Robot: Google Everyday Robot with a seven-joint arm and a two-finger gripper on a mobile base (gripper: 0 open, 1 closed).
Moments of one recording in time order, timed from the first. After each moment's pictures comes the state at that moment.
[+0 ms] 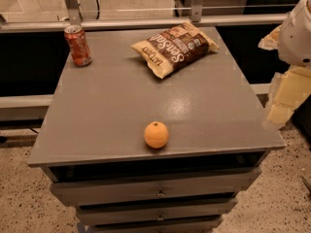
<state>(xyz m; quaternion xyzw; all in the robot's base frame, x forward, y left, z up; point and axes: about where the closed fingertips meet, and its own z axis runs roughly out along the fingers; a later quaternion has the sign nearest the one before) 0.438 -0.217 0.976 -0.60 0.78 -0.03 0.16</state>
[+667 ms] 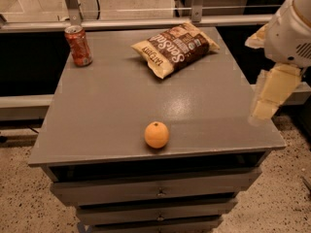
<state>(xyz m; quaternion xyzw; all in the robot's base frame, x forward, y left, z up) 0.450 -0.197 0.973 -0.62 0.77 -0.02 0.18</state>
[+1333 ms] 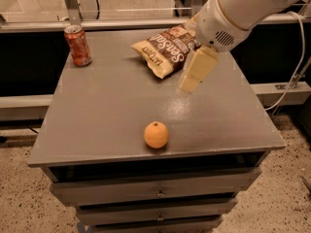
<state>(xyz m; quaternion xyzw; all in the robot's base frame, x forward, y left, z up) 0.534 -0.079 0.972 -0.63 0.72 0.05 0.30</state>
